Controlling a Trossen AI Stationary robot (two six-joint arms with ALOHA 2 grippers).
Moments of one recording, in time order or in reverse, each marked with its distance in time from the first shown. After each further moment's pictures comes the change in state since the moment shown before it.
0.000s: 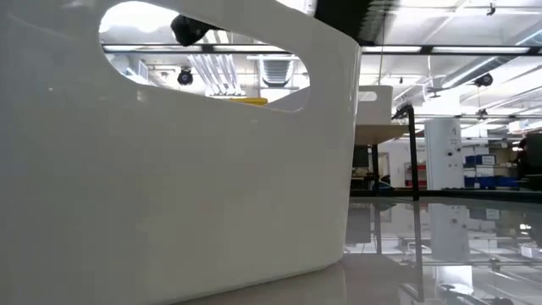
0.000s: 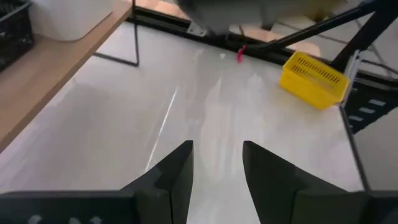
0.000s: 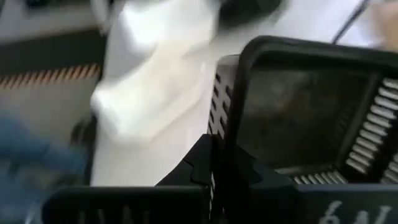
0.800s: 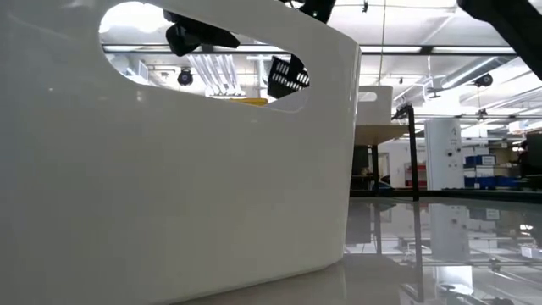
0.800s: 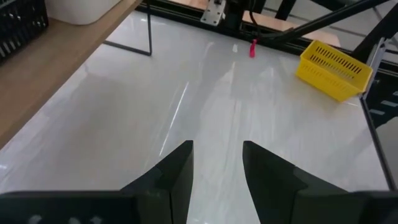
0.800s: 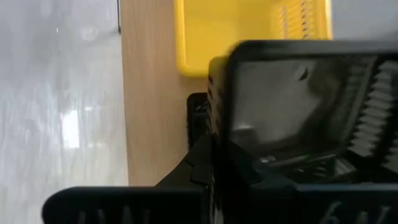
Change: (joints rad) left arm 0.000 -0.009 -0.057 0.016 -0.037 -0.001; right arm -0.633 0.550 0.557 -0.197 0.088 -0.753
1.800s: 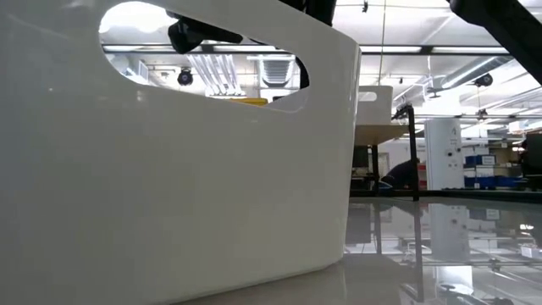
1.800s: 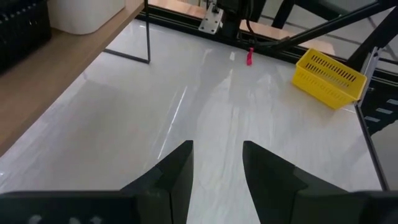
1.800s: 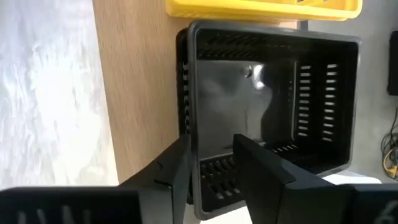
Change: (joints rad) left arm 0.000 0.000 0.005 0.024 0.000 0.001; right arm -0.002 0.048 0.008 -0.123 0.105 0.040
